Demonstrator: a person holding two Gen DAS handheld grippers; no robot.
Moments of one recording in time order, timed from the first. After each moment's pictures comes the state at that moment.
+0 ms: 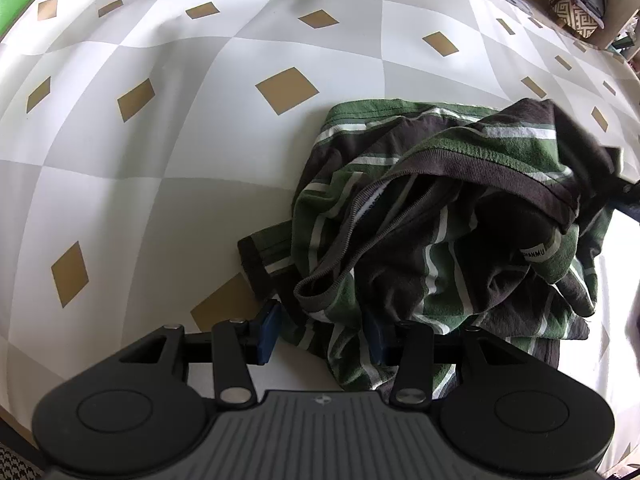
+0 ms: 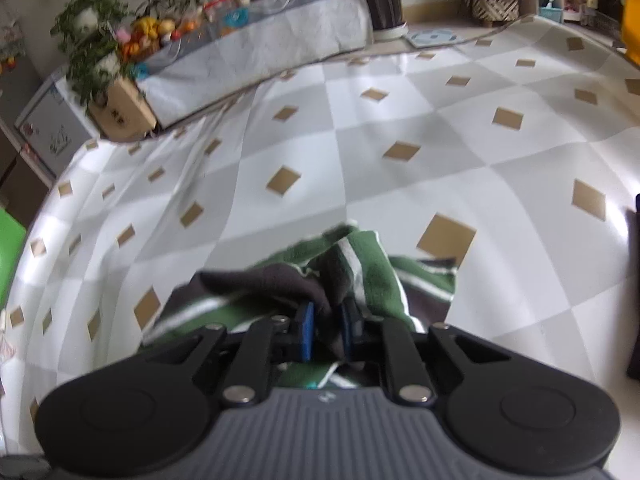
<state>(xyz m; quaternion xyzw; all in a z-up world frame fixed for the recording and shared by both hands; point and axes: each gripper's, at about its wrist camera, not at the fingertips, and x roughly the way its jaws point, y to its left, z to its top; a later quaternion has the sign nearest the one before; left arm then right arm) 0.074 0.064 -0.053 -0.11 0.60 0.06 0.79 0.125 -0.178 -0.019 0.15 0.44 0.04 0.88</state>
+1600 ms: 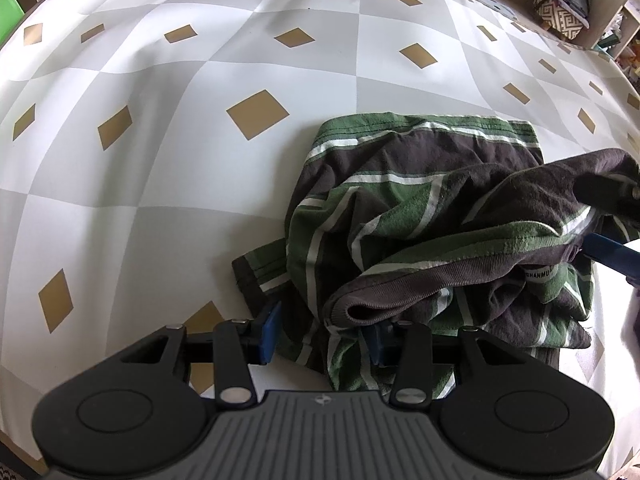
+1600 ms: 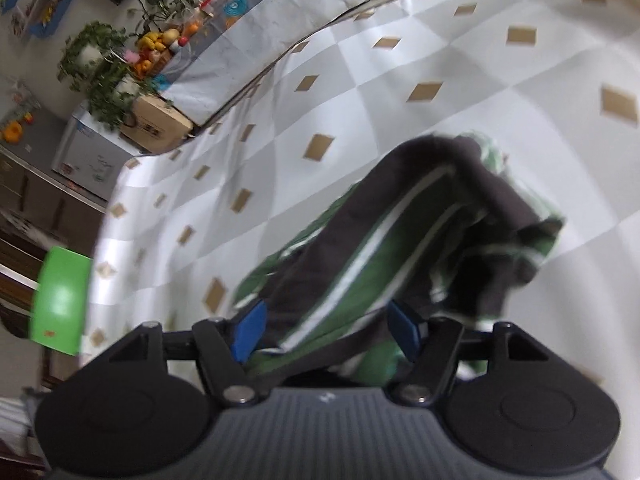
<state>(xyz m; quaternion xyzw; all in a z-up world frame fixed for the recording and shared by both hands) 0.081 0.056 -0.056 -0.09 0.58 0.04 0.81 0.122 -0.198 -0.035 0.30 0.50 0.12 0.81</state>
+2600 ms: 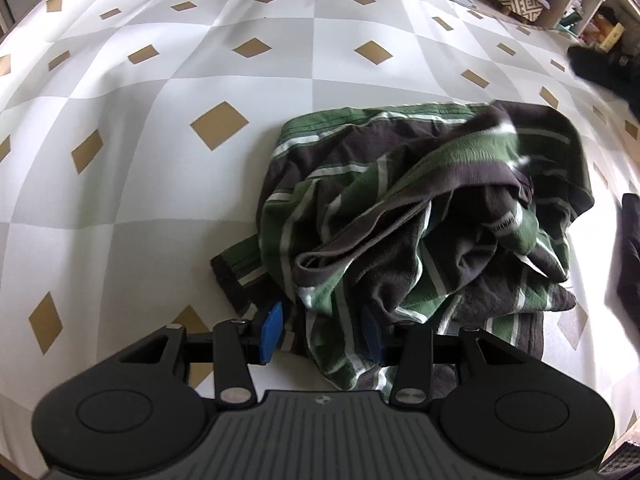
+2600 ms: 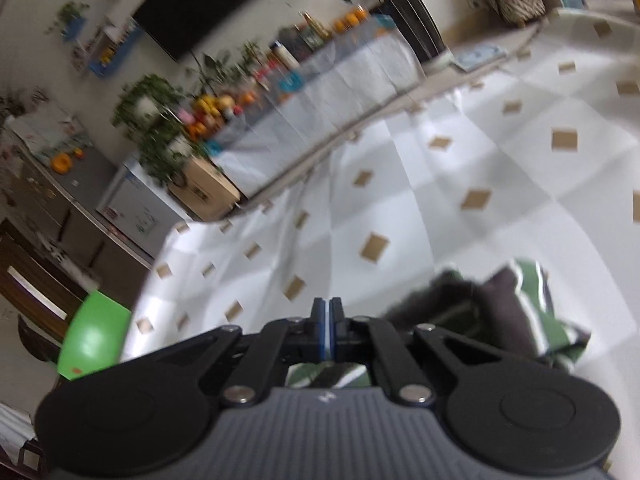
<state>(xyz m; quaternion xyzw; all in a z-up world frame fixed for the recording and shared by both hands) 0.072 0.048 -0.049 -0.07 0.57 -0.01 0.82 0.132 -0.208 0.021 0.29 0.36 0.14 0.88</state>
